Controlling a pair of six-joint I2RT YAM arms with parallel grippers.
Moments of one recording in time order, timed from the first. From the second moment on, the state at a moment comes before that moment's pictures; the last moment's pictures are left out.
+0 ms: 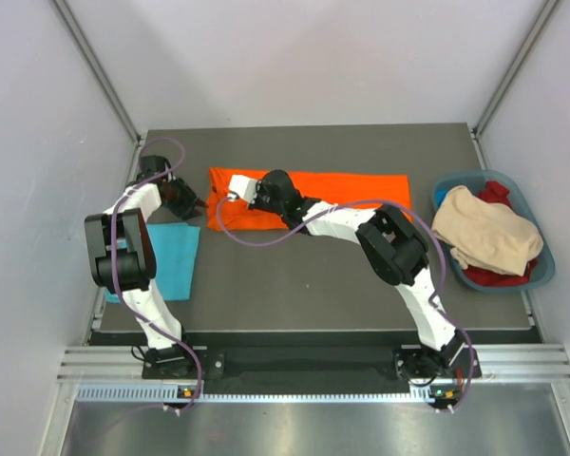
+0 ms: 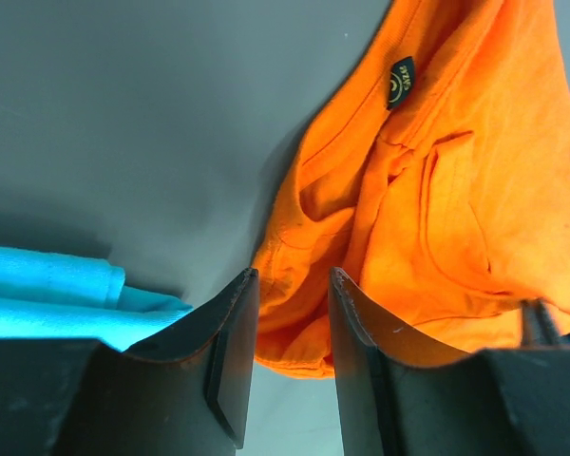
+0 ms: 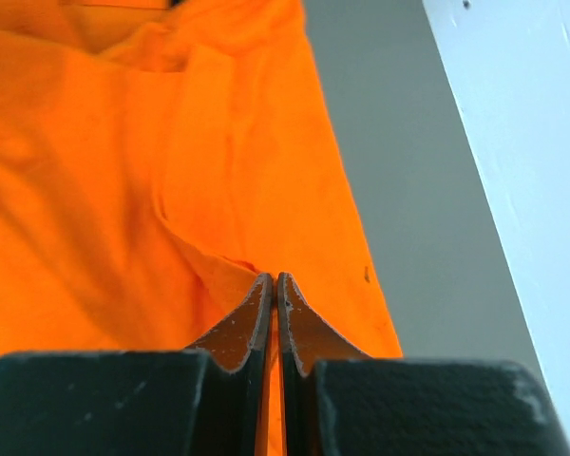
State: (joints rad) left arm 0.17 1.86 1.26 -0.42 0.32 -0.65; right arm 0.82 2.24 1.61 0.21 0.05 -0.71
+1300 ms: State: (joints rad) left arm 0.14 1.69 1.15 -0.45 0.27 -0.56; right arm 0.74 2.24 1.74 -0.03 0.34 -0.14
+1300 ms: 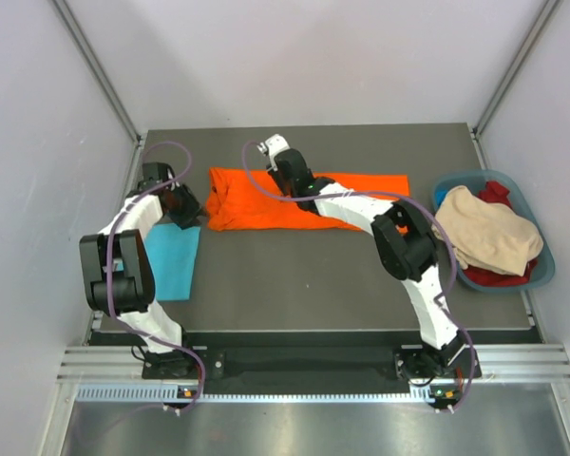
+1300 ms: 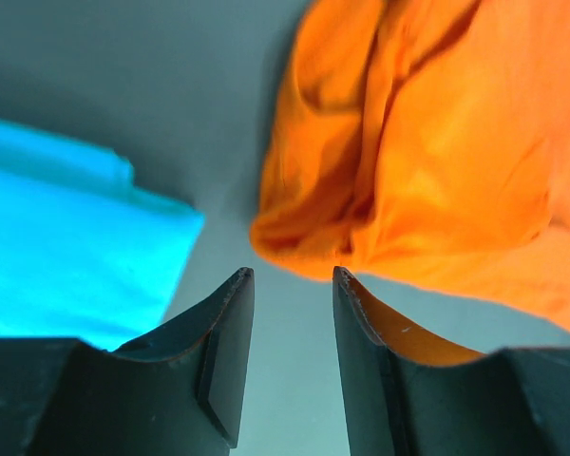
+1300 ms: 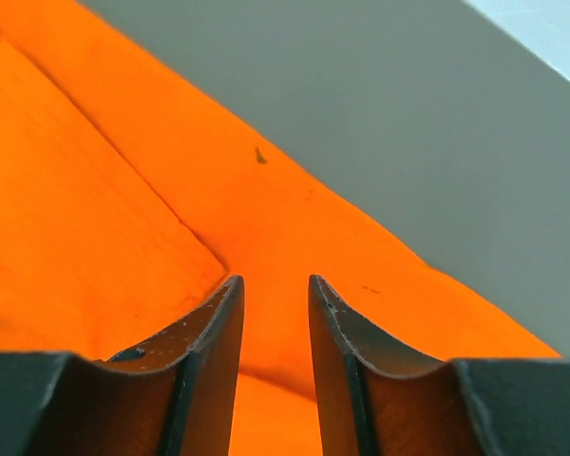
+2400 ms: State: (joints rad) left arm 0.04 1.75 1.05 -0.38 0.05 -0.63; right arm 0.34 1.80 1.21 -0.33 0.29 0.26
